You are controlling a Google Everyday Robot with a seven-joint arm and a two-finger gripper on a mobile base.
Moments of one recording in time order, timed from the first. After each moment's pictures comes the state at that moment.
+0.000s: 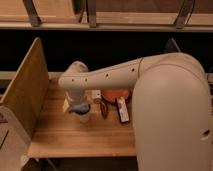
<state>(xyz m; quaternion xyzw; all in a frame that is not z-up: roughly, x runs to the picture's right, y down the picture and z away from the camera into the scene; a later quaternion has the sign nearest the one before) -0.148 0.097 0.762 -0.27 0.11 0.53 0.80</state>
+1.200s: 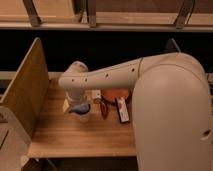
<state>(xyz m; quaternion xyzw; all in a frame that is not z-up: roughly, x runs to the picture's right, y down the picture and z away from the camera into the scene) -0.148 0.097 0.762 -0.27 0.11 0.53 0.80</state>
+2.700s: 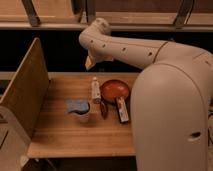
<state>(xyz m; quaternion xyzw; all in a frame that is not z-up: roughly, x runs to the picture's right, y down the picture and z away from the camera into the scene) -0.034 -0.137 0.782 -0.09 0.07 0.57 0.81</state>
